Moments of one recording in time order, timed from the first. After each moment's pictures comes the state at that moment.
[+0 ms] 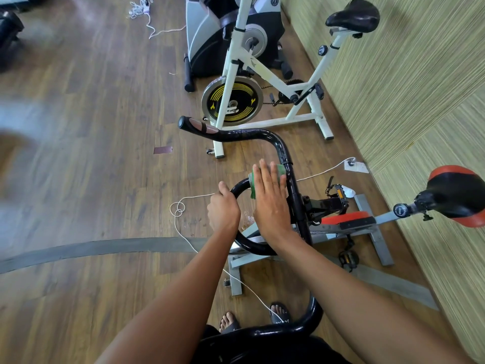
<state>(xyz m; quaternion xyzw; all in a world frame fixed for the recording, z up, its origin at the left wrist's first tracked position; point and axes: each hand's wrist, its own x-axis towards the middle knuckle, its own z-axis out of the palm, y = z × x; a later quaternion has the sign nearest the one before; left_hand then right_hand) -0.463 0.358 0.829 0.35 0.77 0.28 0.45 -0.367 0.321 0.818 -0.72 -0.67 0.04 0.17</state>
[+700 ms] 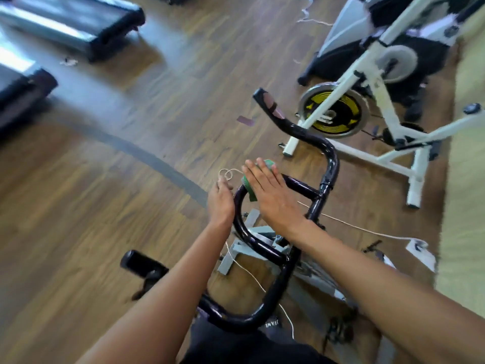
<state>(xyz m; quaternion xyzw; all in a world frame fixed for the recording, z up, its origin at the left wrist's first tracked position) -0.457 0.304 0.827 0.13 0.78 0.48 0.38 -0.335 0.361 0.807 -0.31 -0.94 0.01 0.14</state>
